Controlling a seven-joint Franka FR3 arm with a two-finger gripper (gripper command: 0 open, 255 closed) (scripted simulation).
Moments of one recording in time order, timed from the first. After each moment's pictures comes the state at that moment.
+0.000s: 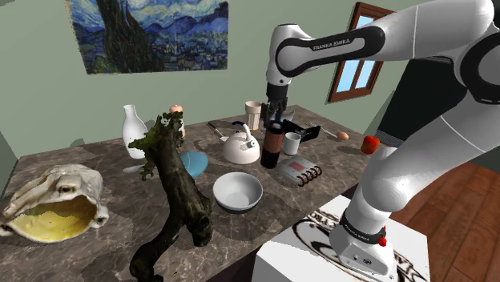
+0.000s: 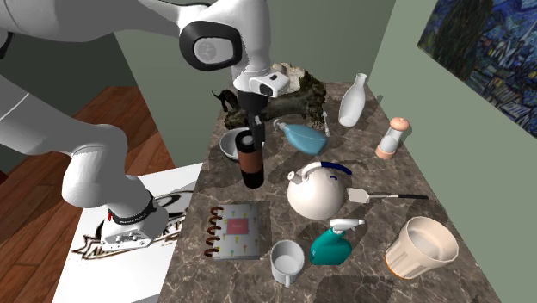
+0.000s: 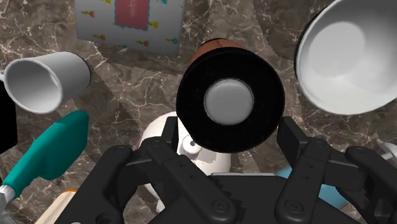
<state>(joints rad) -0.01 -0.45 -0.06 -2.34 -0.05 1.90 0.01</state>
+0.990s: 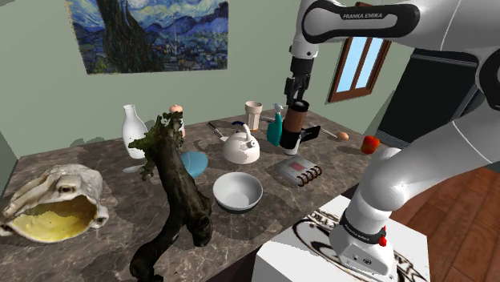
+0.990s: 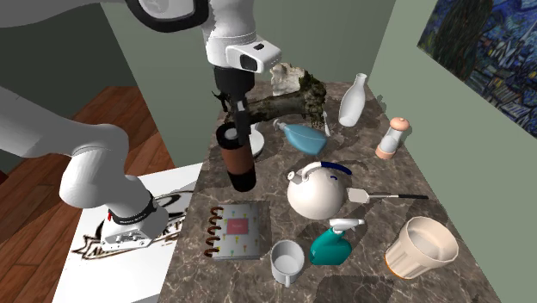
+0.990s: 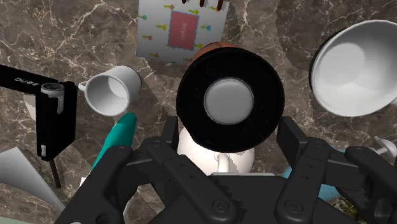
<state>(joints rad) -0.06 -0.56 -0.15 -2.20 -0.10 1.64 -0.12</state>
